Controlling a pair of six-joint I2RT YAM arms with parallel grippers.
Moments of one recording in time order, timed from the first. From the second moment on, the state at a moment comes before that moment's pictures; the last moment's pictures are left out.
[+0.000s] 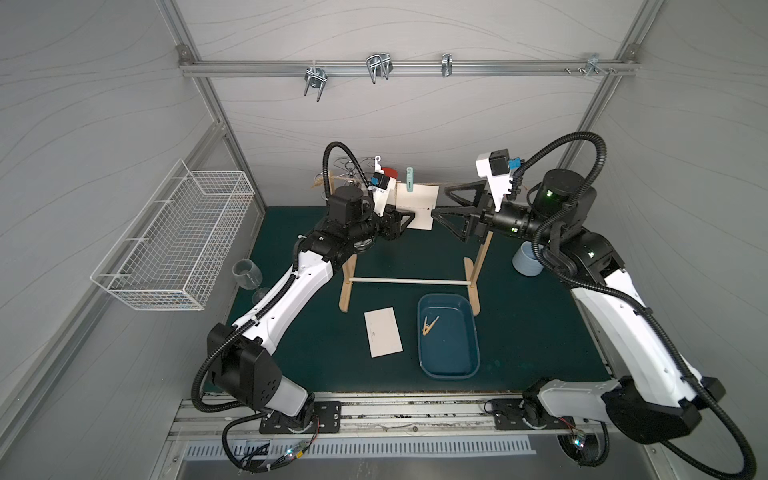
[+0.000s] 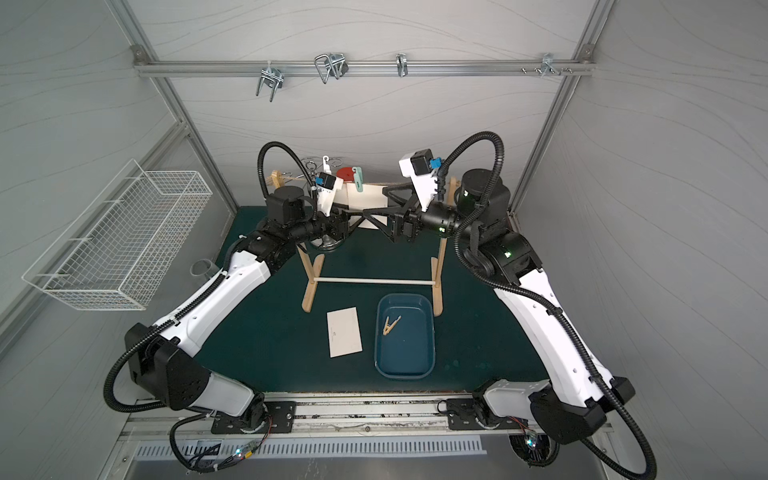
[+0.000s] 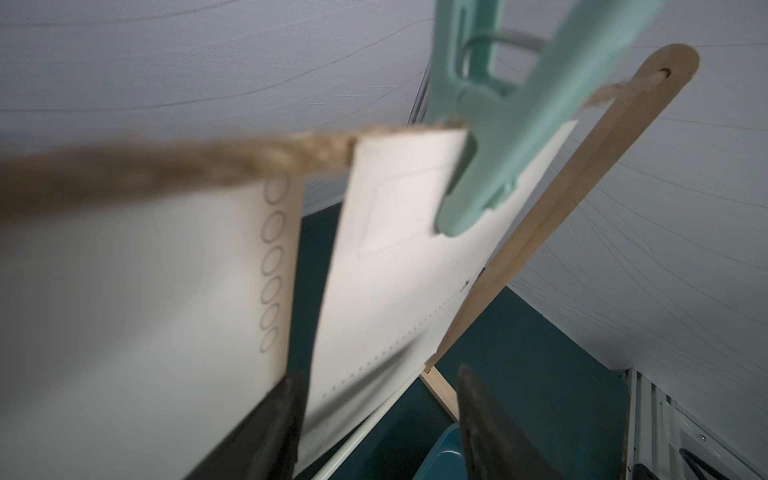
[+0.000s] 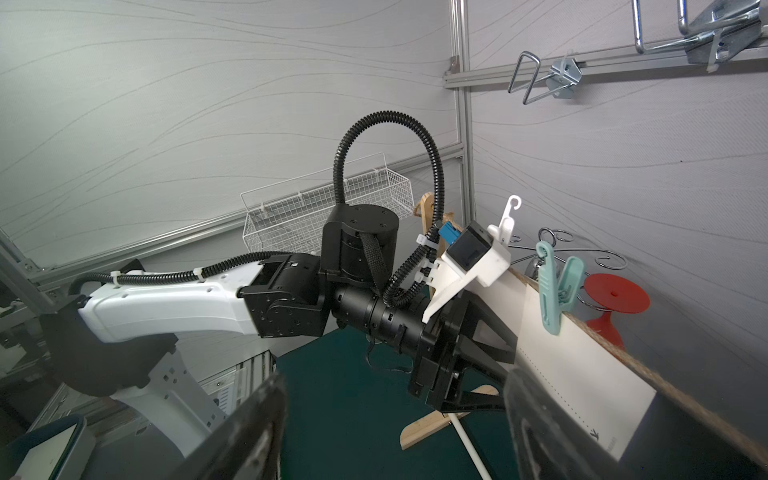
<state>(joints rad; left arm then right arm) -0.43 1.49 1.43 -0.22 0.44 -0.16 0.60 1.28 1.70 -0.43 -0.65 0.12</state>
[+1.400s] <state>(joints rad) -0.41 1.49 1.43 -0.16 0.58 -0.19 0.52 1.66 2.06 -0.49 -0.77 0.10</state>
